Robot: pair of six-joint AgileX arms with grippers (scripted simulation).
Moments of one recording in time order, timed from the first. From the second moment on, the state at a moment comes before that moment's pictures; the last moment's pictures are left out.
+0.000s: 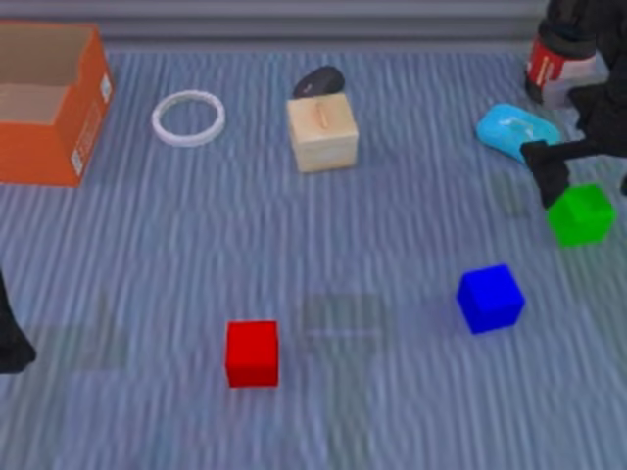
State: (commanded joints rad) left arm 0.02 0.00 0.00 0.00 0.00 0.00; right arm 0.07 2.37 1.90 -1.10 0.00 -0.12
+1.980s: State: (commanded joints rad) left arm 0.02 0.00 0.00 0.00 0.00 0.00; right arm 0.08 2.40 1.84 -1.00 0.01 -0.12
